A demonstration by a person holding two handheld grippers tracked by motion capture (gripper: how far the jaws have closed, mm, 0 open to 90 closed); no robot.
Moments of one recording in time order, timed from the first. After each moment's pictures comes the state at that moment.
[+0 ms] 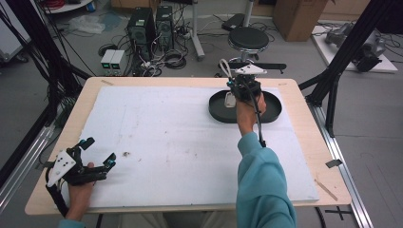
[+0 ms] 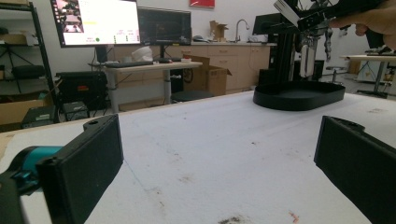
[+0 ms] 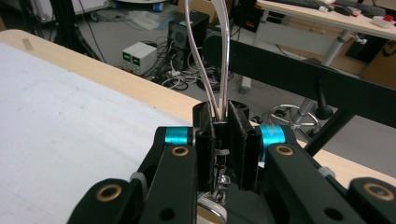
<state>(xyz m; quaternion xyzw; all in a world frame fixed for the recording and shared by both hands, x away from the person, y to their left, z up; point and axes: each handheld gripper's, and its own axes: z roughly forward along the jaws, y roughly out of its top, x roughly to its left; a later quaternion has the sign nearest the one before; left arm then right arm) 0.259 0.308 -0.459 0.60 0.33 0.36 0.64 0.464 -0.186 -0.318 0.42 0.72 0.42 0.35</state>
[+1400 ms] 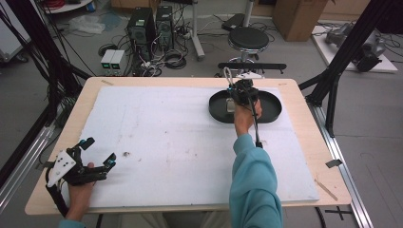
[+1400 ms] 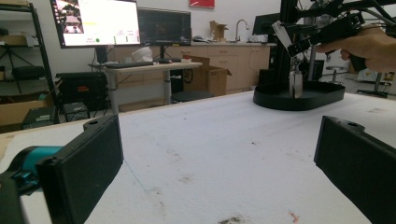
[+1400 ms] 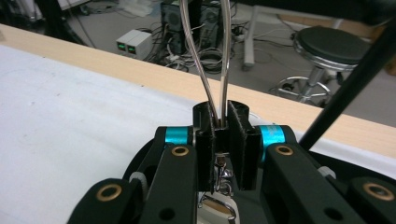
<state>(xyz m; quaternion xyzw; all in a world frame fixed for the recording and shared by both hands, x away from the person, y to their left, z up) 0.258 0.308 -0.459 0.60 0.33 0.36 0.64 0.491 -0.194 -0.364 0.47 0.72 0.42 0.30</state>
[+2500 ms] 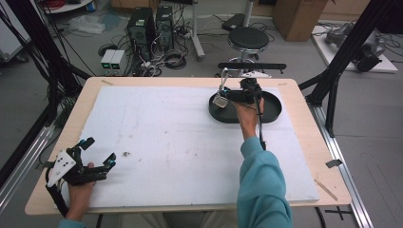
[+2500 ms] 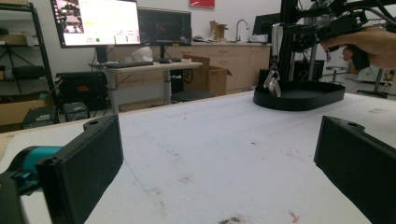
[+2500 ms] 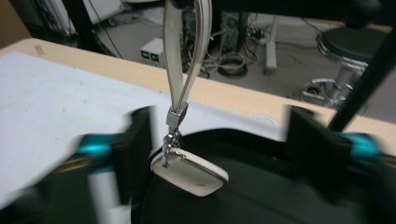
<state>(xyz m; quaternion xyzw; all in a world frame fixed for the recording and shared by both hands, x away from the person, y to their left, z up) 0.259 0.308 -0.459 0.60 0.33 0.35 0.64 0.489 -0.207 -0.358 0.47 0.71 0.44 0.27</state>
